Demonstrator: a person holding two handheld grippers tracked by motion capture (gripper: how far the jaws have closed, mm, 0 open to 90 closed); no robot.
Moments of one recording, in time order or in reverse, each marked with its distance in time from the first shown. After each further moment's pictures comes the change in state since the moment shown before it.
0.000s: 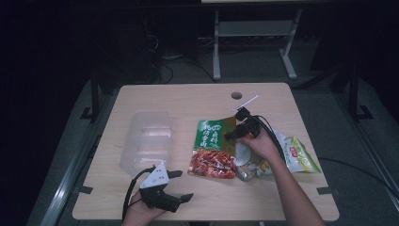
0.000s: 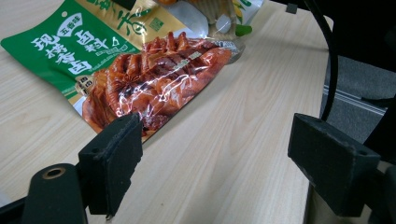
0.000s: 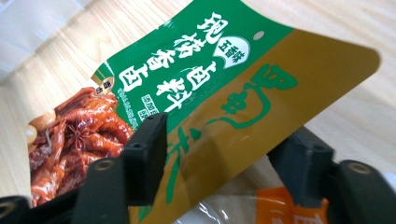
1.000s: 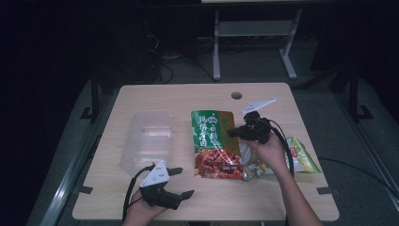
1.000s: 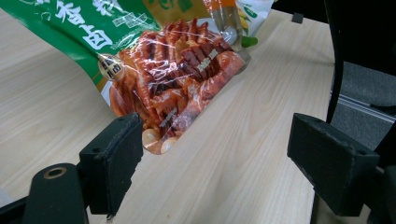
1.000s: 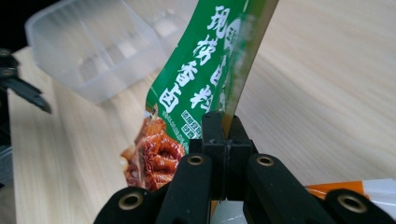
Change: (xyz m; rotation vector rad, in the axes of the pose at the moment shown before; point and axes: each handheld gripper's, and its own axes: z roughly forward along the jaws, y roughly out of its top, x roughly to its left) left arm -0.001 0.011 -0.001 -0.004 0.026 0.024; right arm 0.047 -0.021 -0.064 -0.246 0.066 -0.121
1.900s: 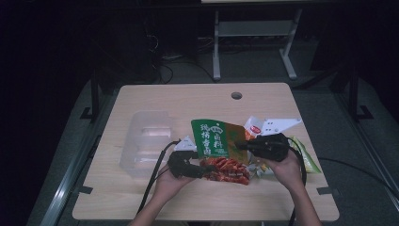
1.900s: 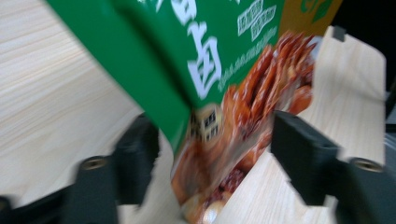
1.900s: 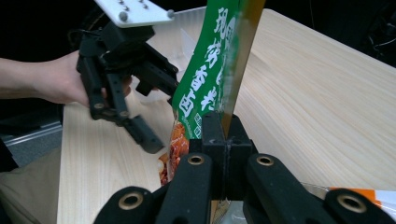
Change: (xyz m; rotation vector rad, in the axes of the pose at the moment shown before) left arm 0.043 0.040 0.082 0.100 -0.024 -0.183; right arm 0.032 -0.039 -0.045 -0.190 0.076 -0.207
